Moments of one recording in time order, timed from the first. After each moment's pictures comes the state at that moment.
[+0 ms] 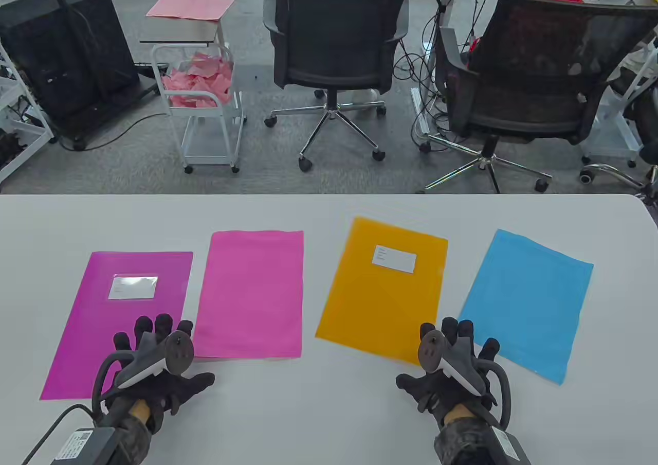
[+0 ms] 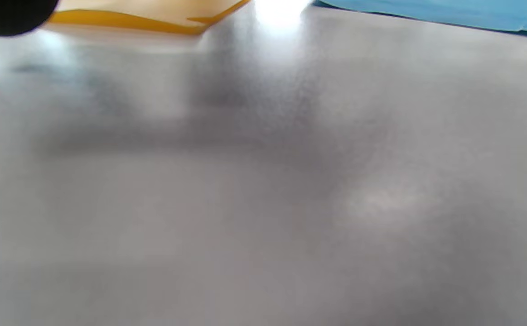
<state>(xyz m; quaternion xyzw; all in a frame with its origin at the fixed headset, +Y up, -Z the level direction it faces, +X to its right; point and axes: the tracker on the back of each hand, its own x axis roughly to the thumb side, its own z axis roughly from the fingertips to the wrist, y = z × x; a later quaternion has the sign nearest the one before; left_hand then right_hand) -0.325 -0.766 -0.332 -0.23 -0.03 -0.07 0.97 0.179 -0.769 -0.321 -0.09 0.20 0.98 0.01</state>
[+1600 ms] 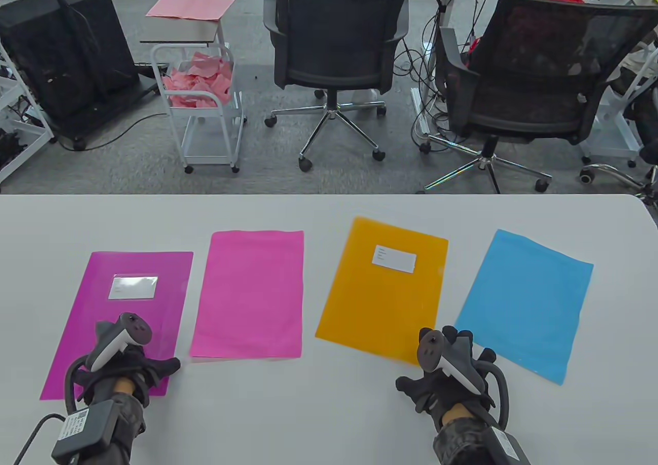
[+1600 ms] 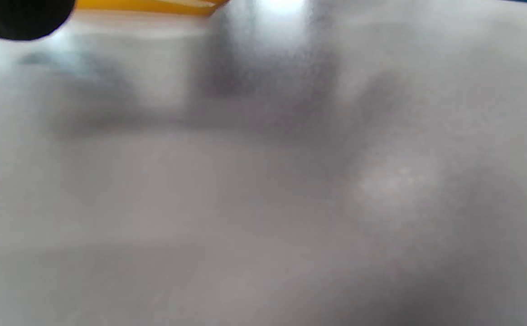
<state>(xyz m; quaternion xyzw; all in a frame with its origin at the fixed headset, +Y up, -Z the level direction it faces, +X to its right) -0.392 -0.783 -0.350 -0.34 0.23 0.06 0.91 0.178 -0.768 -0.319 -0.08 0.23 0.97 0.03</state>
